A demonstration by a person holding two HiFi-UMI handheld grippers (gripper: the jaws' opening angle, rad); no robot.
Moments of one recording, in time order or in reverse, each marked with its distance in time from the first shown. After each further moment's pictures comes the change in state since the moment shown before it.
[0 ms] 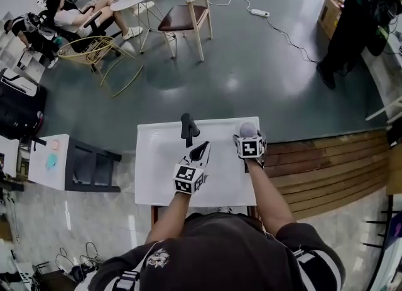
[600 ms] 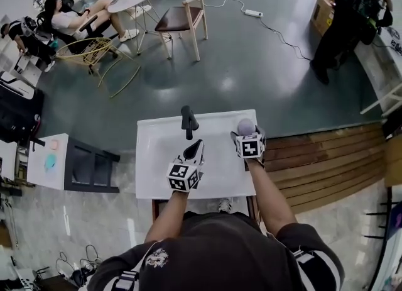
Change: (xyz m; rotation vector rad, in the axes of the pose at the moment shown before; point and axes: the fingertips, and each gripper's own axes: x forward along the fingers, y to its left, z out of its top) left arm -0.044 0.002 -0.002 -0.079 -0.032 0.020; right arm -0.055 0.021 0.001 -0.025 -0.080 0.012
